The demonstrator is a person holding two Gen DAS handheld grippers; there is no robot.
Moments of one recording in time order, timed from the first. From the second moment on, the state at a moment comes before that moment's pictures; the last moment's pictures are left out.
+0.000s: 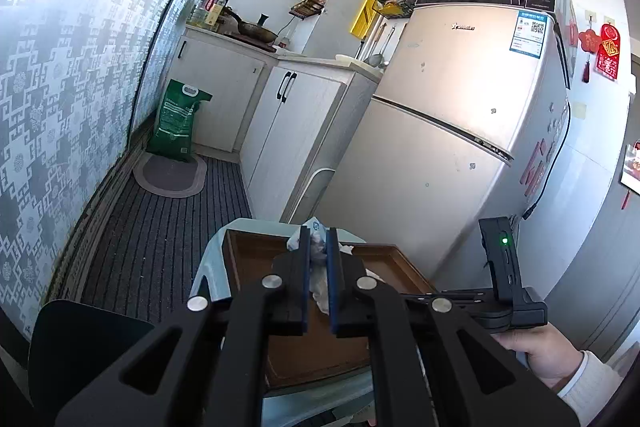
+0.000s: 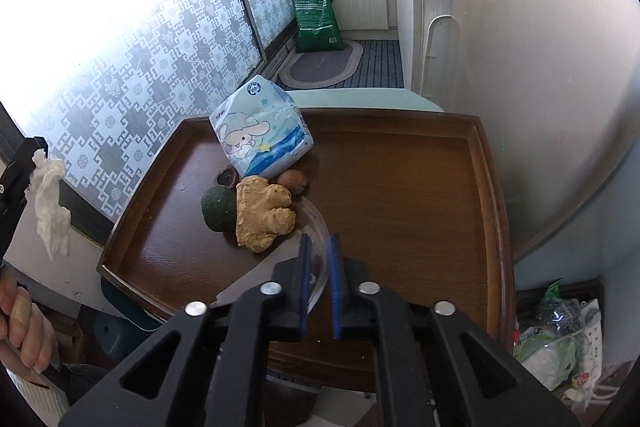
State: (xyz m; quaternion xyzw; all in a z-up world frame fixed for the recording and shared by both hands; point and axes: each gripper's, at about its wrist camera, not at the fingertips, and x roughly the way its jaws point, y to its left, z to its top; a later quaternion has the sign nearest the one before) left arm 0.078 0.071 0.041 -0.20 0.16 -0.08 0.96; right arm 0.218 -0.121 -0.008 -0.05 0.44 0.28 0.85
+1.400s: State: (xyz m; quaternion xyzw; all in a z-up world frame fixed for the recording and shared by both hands) left arm 0.031 0.192 0.009 -0.21 0.22 0.07 0.95; right arm 0.216 -0.110 0.021 -0.04 0.43 0.23 0.87
